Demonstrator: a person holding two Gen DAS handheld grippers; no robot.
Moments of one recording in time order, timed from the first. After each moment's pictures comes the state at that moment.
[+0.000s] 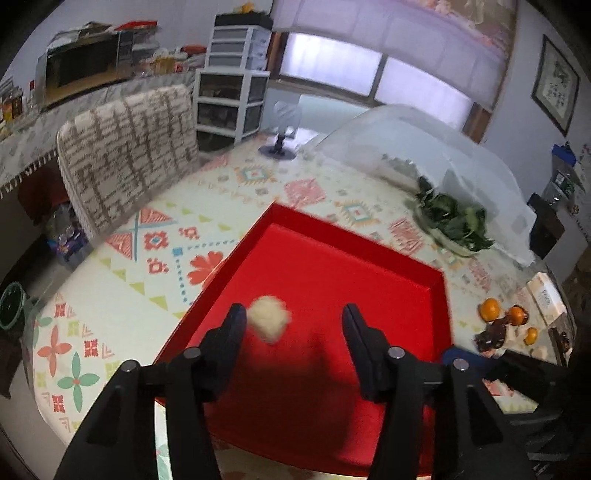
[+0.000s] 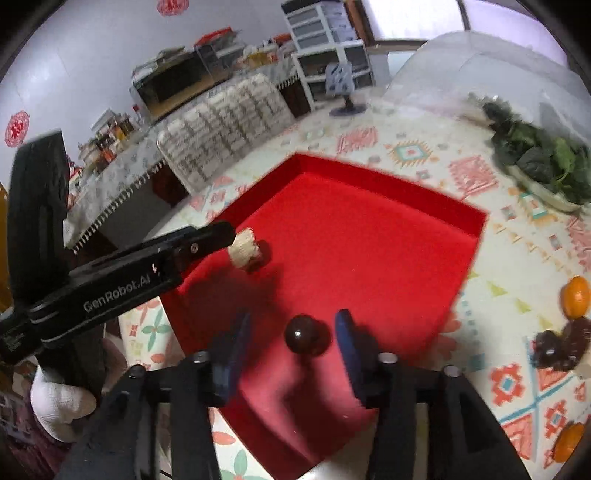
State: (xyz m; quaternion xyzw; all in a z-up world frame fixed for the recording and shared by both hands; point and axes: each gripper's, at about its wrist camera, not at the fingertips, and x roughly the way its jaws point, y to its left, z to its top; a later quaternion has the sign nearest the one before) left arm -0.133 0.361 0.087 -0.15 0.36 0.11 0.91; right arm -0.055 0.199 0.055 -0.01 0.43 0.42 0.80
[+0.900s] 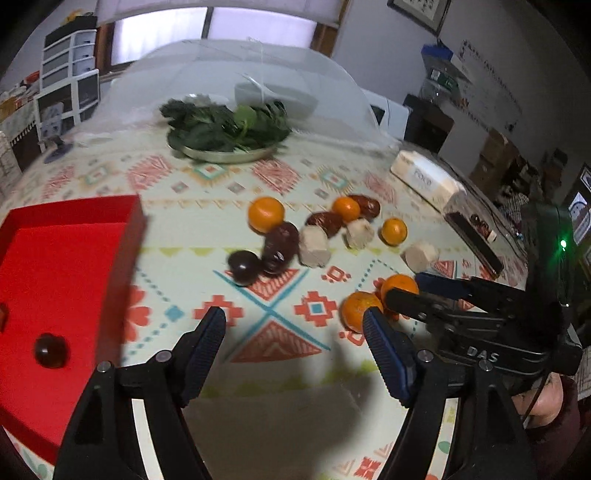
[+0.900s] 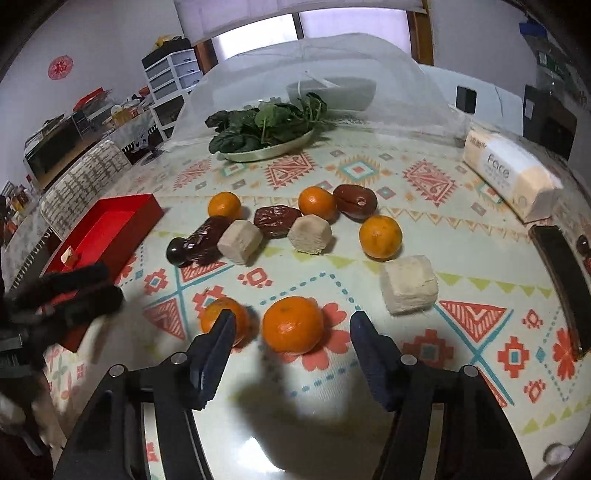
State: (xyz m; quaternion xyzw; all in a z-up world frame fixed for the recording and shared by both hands) left arm -0.084 0.112 0.051 -0.06 0.42 -0.15 0.89; right arm -0.040 -0.071 0.011 0.03 0.44 0.19 0.88
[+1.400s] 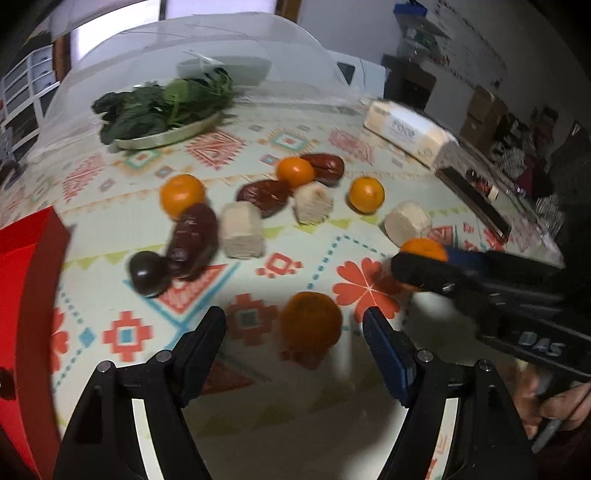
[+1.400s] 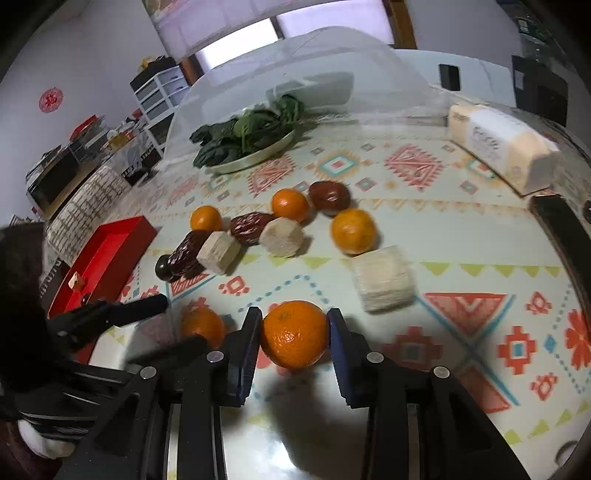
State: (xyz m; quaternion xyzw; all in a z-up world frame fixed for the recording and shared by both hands) left arm -0.057 0.042 0.020 0.01 0.45 -0.17 0.87; right arm -0.043 -0.105 0.016 0.09 0.43 0.19 0.88
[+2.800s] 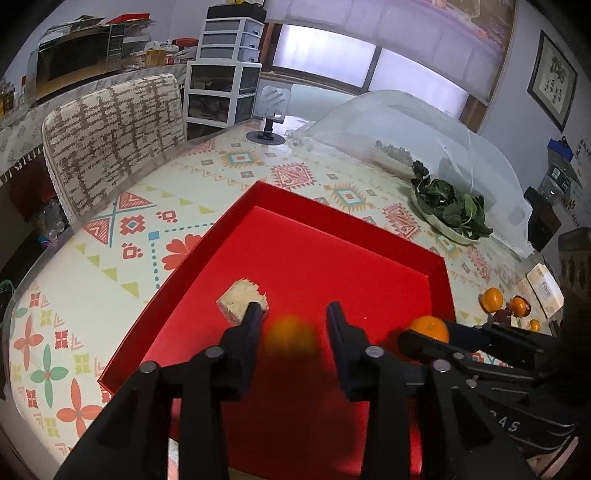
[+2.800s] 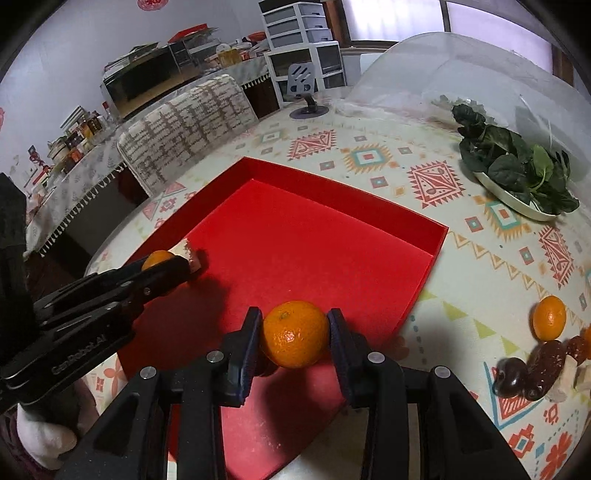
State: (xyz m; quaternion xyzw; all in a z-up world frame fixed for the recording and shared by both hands) left arm -0.122 0.357 0.059 -0.16 0.37 0.10 0.91; right arm -0.022 0.211 0.030 -0.05 0.45 0.36 0.81
